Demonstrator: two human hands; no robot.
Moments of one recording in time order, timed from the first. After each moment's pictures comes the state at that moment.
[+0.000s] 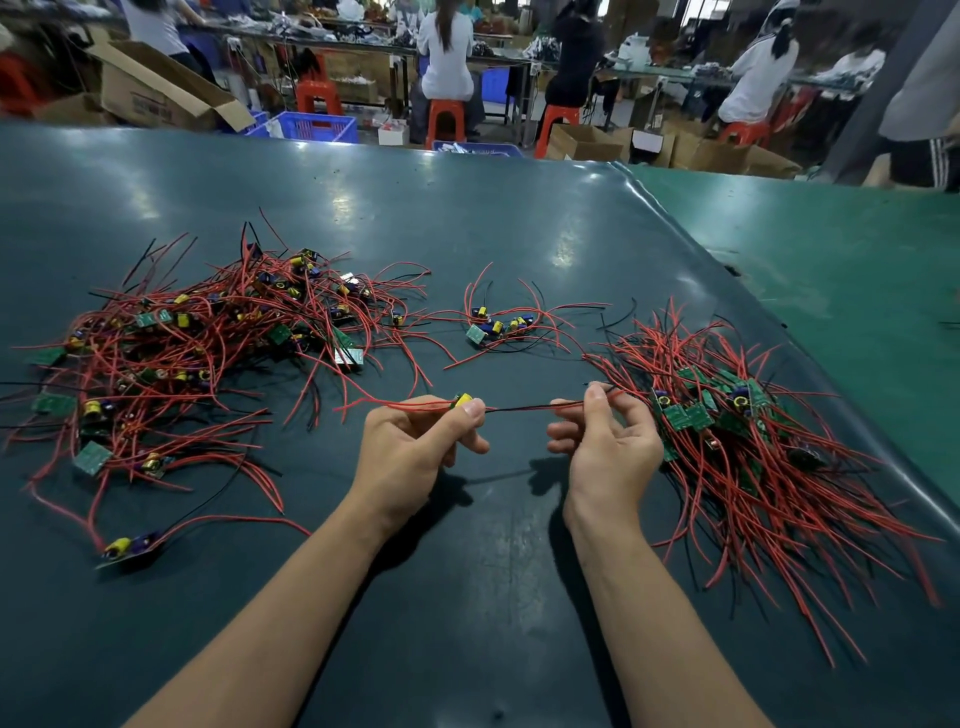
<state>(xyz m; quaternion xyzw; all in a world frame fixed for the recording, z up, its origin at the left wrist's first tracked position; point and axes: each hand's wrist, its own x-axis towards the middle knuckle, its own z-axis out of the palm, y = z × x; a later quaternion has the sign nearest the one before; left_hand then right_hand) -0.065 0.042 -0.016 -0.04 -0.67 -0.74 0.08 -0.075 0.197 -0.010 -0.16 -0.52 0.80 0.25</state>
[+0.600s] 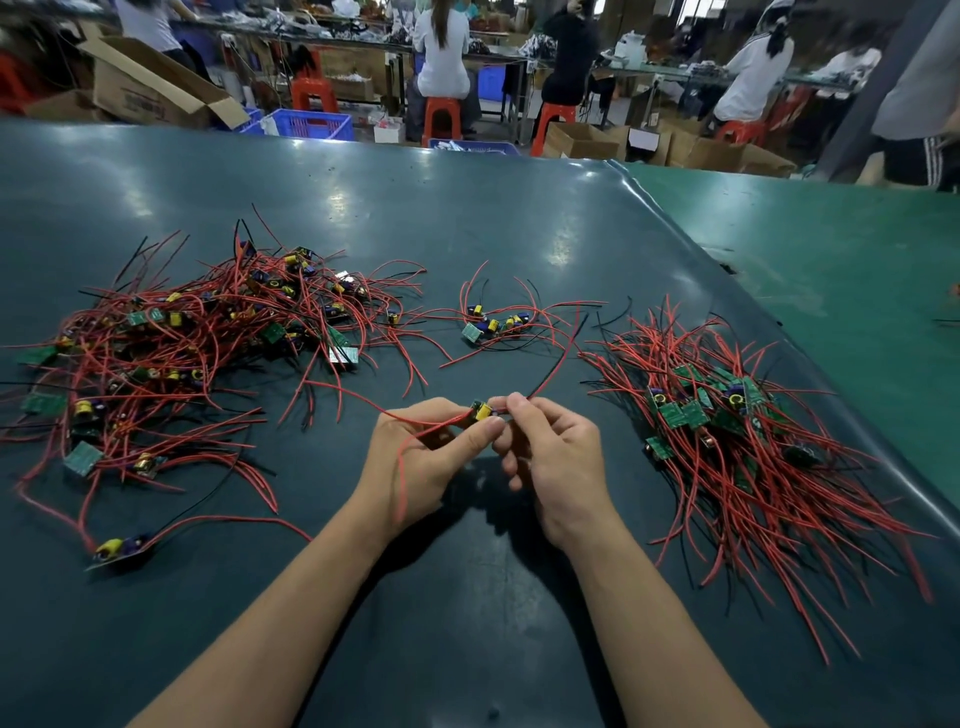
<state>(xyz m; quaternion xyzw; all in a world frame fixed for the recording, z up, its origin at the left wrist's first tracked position) -0.058 0.049 -0.010 -0.13 -0.71 -0.68 0.10 -0.063 0.182 -0.006 -0.03 -0.61 0.79 0.01</state>
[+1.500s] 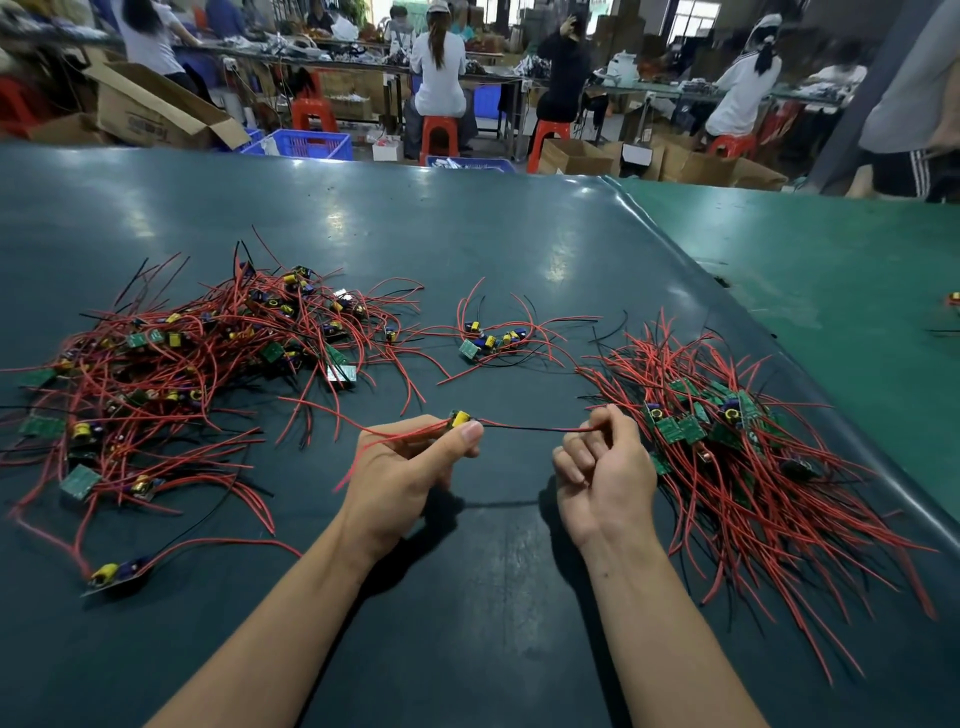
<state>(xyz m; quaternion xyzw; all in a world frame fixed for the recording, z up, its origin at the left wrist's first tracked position) -0.062 0.040 -0.016 -0.07 -0.69 -0.72 0.08 -0.075 0.208 0.002 -0.18 -0.32 0.92 0.11</state>
